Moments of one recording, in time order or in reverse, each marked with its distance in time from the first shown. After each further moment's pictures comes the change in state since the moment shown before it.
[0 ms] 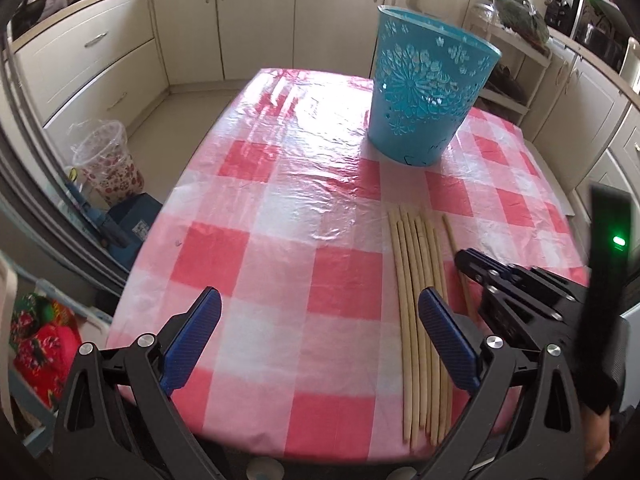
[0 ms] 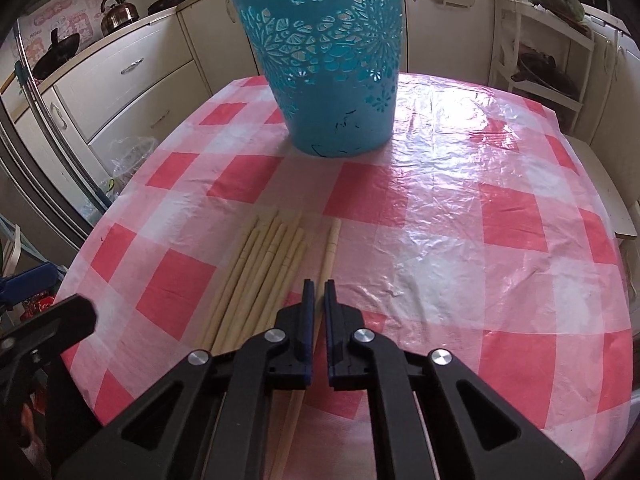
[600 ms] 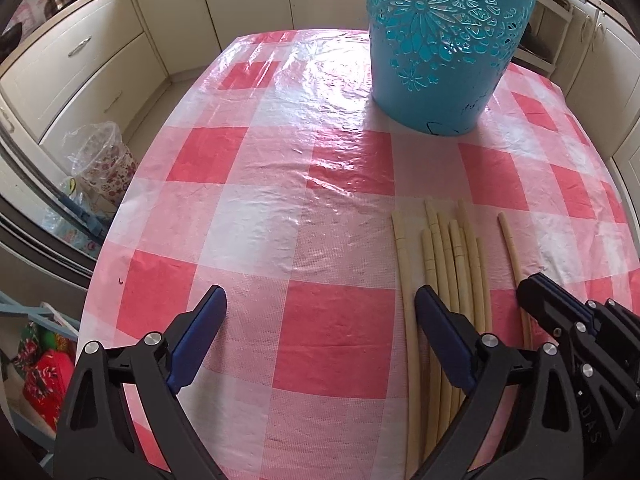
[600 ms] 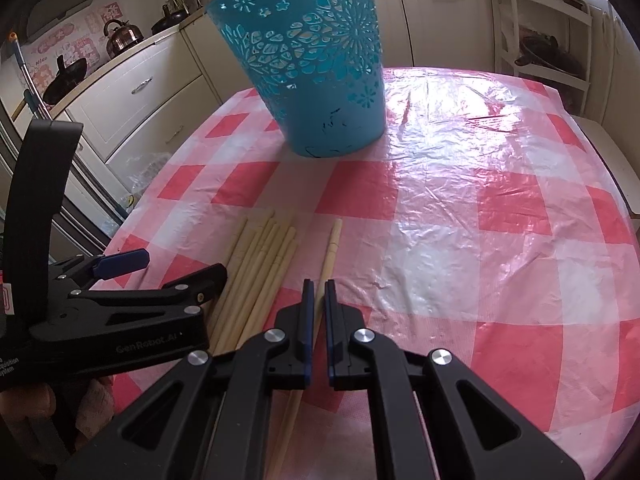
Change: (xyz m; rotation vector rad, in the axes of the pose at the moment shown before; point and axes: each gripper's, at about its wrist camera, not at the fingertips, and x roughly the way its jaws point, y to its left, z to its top) left arm 0.075 -0.031 0.023 0.070 0.103 0.114; right arm -0.002 -0.019 -0.003 0.056 -0.017 0.096
